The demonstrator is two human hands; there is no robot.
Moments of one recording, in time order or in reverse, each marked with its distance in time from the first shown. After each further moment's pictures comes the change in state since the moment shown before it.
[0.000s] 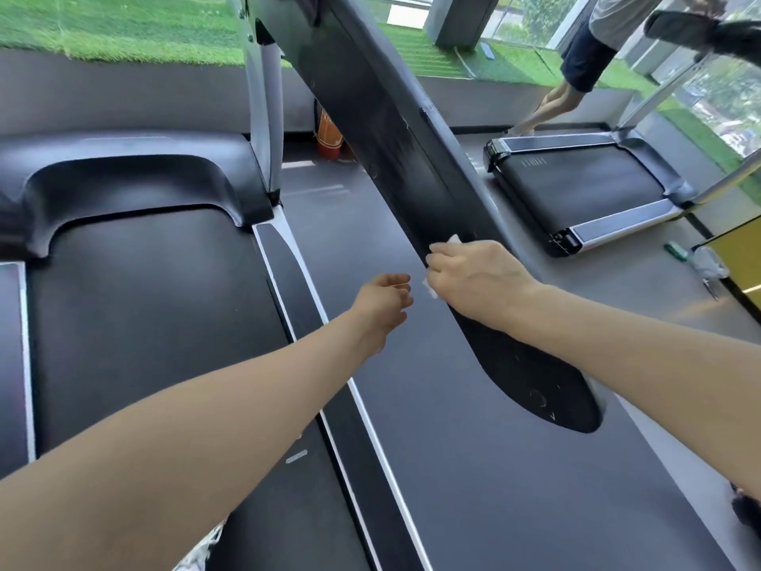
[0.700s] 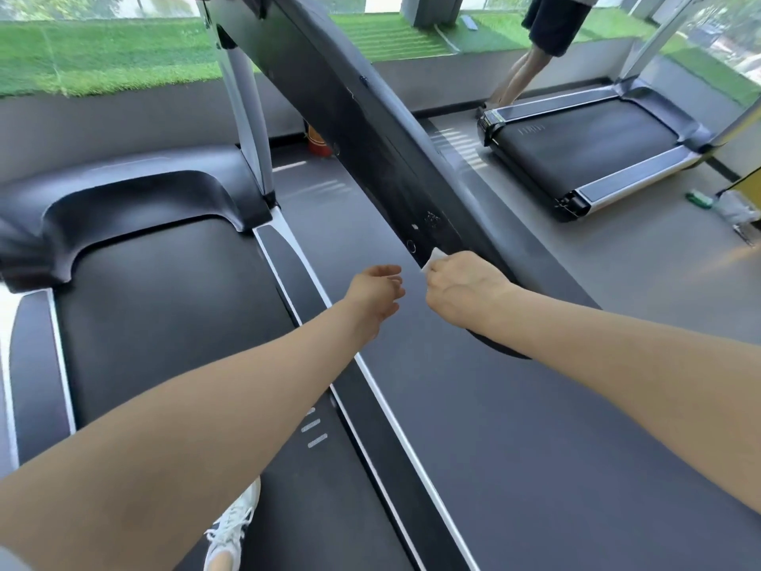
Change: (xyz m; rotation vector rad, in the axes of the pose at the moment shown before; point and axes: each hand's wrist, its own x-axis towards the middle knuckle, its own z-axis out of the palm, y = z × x) left_hand -0.028 -0.029 0.034 0.125 0.074 0.013; right_hand -0.057 -0.038 0.000 -0.020 -0.346 -0.075
